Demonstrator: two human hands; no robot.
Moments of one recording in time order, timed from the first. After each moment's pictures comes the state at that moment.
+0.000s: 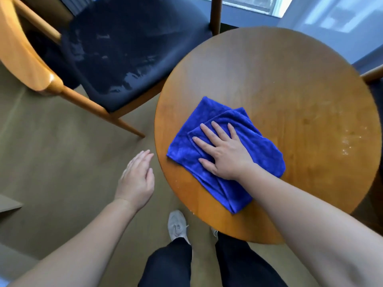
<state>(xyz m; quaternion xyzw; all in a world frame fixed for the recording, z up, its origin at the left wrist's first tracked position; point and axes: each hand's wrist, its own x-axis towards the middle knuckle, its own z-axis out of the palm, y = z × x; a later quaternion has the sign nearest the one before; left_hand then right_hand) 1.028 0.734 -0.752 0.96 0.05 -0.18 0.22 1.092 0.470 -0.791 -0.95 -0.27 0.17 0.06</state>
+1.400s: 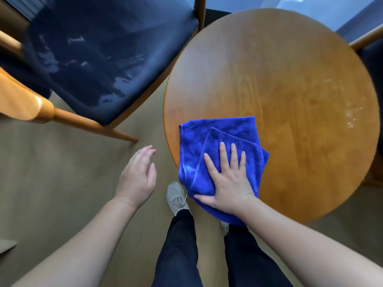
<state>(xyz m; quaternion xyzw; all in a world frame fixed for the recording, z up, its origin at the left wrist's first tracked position) 1.088 0.800 -0.766 0.94 -0.06 -0.19 0.28 1.017 0.562 -0.777 -0.97 -0.04 0.24 0.06</state>
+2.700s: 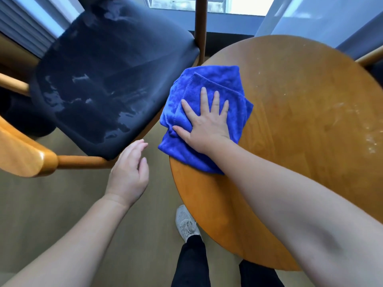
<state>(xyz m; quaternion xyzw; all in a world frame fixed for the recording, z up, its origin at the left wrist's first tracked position) 1.198 0.798 -0.755 0.95 -0.07 -0.14 0.27 1.245 0.581 -0.785 -0.98 0.04 0.16 0.06</state>
